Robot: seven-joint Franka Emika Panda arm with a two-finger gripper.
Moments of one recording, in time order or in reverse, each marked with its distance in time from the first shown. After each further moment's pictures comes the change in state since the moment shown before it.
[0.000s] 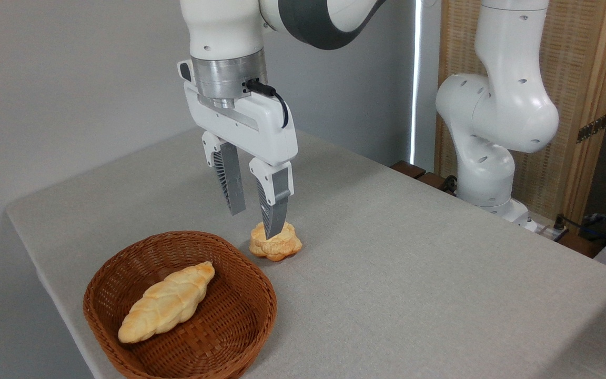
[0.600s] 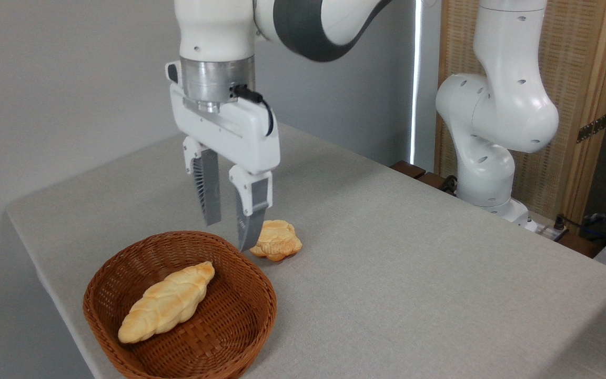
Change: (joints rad) arm 0.000 0.034 0.000 0.000 0.000 0.155 0.000
